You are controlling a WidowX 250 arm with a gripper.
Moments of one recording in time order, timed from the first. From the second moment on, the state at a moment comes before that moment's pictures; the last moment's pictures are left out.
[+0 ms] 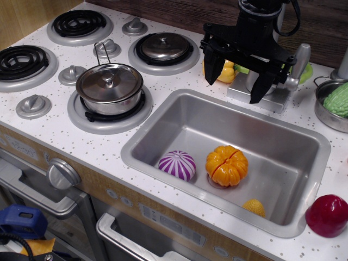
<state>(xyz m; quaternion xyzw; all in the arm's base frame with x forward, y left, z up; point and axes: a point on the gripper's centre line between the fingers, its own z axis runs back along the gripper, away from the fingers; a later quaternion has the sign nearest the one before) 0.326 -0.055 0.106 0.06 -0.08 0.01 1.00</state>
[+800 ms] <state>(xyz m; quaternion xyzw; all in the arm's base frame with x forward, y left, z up) 0.328 -0.086 0.096 0.07 -0.10 0.02 0.99</state>
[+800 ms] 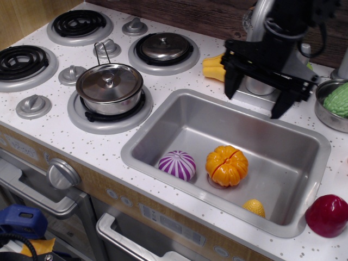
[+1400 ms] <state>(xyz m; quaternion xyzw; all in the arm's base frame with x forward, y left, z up) 0.365 -0.102 0.108 0.09 -0.15 -0.03 0.98</state>
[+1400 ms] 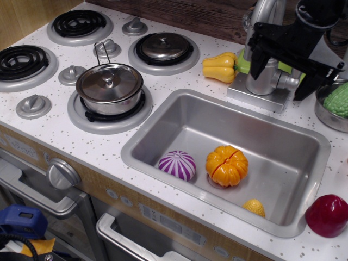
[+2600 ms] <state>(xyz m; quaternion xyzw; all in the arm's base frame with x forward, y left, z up) 0.383 -0.041 0.112 0.08 -0.13 -0.12 0.98</state>
